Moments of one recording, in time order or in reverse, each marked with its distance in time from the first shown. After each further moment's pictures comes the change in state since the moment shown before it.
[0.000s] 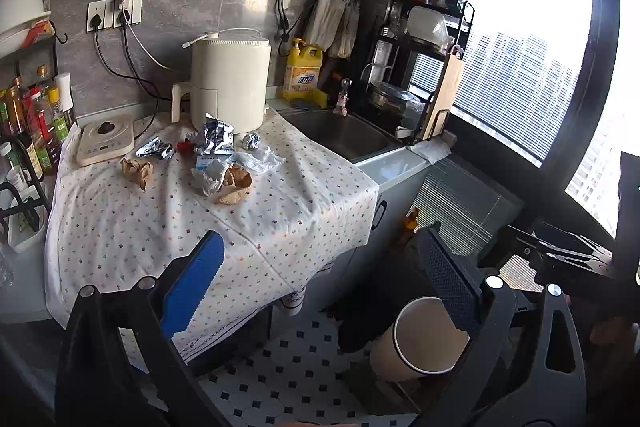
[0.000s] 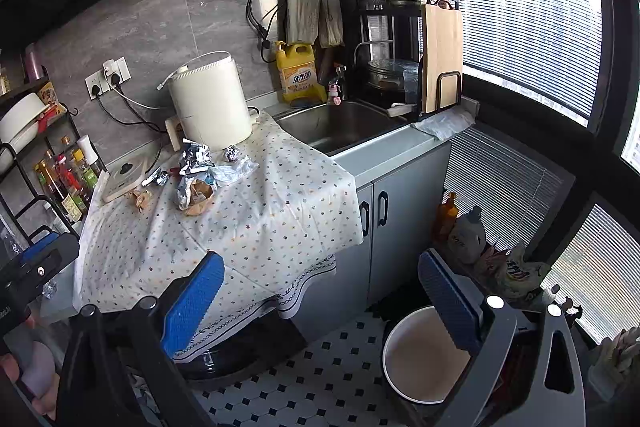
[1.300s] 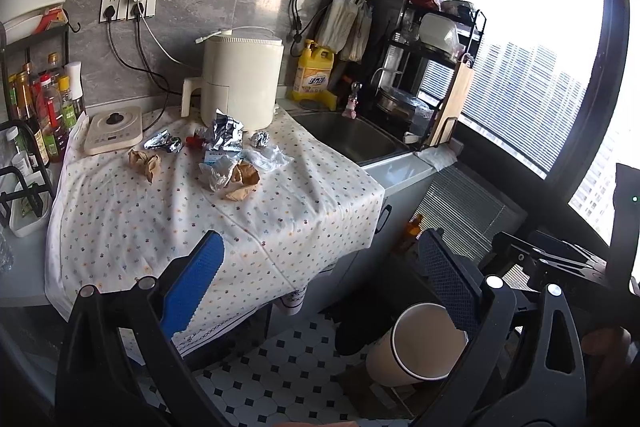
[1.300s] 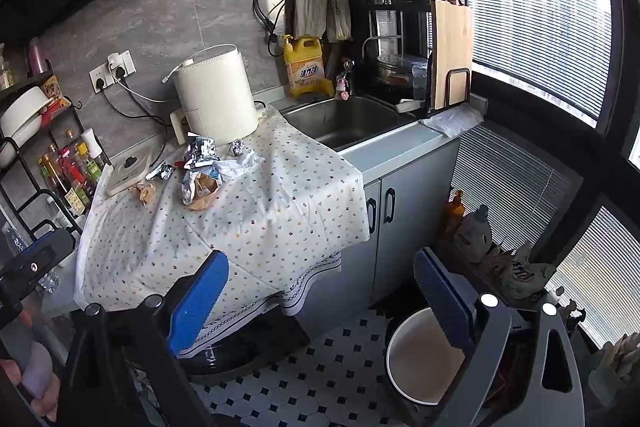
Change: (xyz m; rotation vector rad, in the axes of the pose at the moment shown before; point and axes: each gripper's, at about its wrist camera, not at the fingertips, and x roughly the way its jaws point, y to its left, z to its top) left arm 0.004 0.005 -0.005 -0.051 -0.005 0.025; right arm 0.008 0.003 -0.001 -0.016 0.012 0.019
